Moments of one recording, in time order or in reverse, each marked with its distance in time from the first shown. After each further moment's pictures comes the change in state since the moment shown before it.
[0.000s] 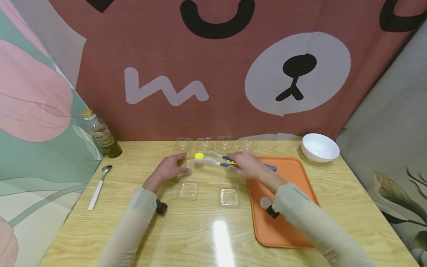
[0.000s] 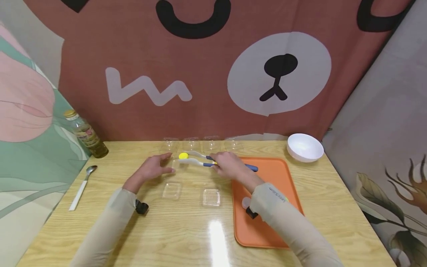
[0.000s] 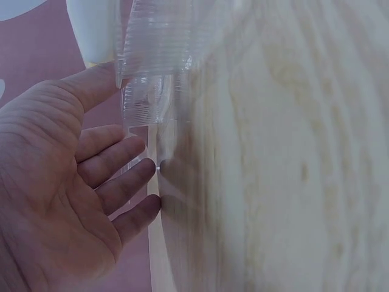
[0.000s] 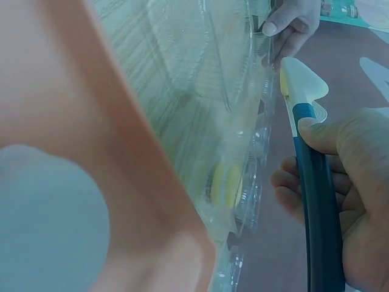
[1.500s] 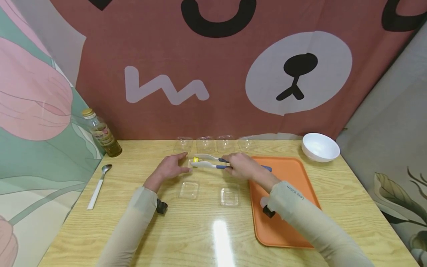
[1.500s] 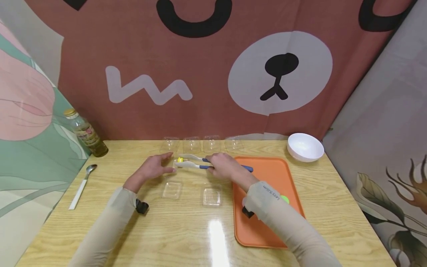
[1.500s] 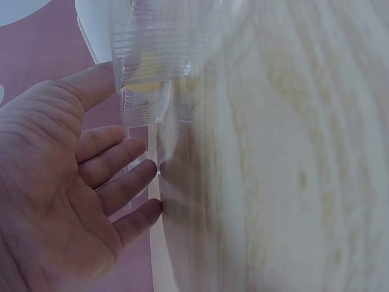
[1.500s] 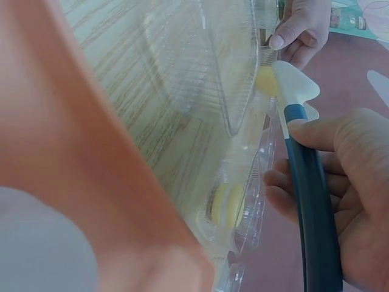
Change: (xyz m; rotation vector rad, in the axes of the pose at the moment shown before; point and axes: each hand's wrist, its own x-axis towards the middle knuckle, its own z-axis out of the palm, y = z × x) left_hand 0.000 0.005 0.002 0.046 0.009 0.001; right_hand 0.012 -0.010 0.007 0.019 -0.098 0.012
